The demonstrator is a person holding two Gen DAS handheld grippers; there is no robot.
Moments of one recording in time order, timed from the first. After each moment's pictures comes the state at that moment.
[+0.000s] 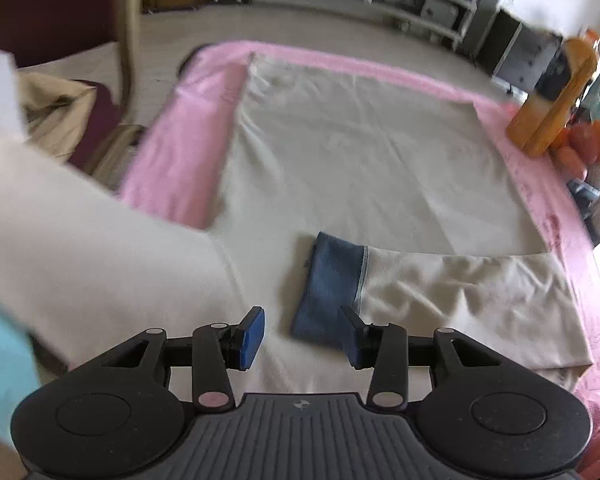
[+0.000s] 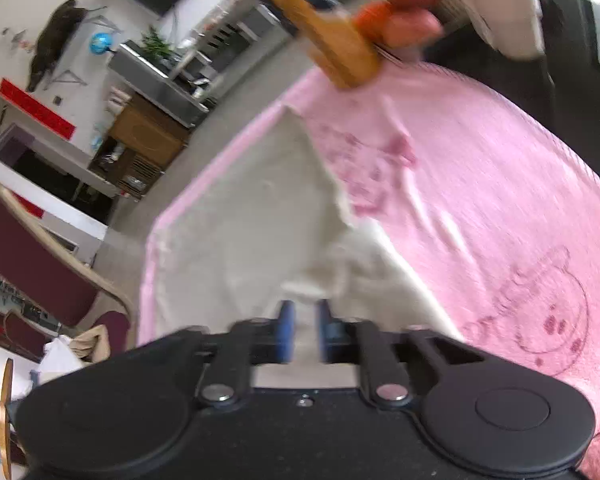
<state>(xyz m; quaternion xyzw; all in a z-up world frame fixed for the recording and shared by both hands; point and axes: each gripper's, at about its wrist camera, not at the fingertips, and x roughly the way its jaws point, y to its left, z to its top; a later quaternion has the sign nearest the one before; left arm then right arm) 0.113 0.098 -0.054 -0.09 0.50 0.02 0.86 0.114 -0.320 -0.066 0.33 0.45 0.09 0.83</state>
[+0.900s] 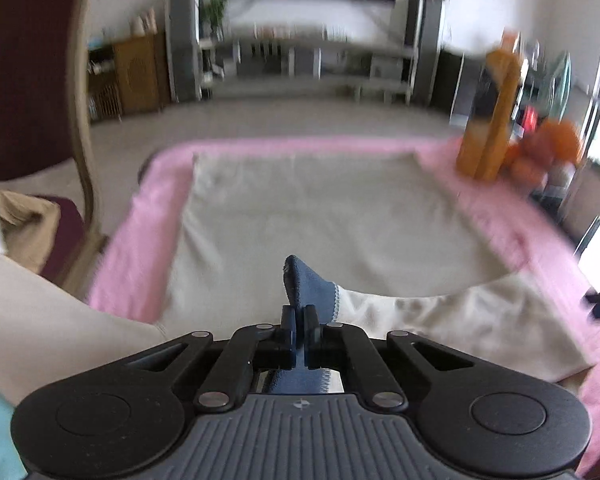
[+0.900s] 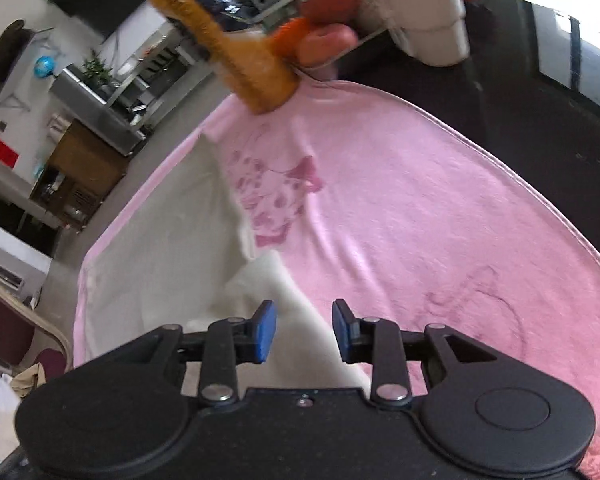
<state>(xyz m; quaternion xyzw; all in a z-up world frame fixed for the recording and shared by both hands) 0.073 0.047 -0.015 -0.02 0.33 -0.01 0.94 0.106 -0.347 -0.091 0.31 0.44 -0.01 0.84</state>
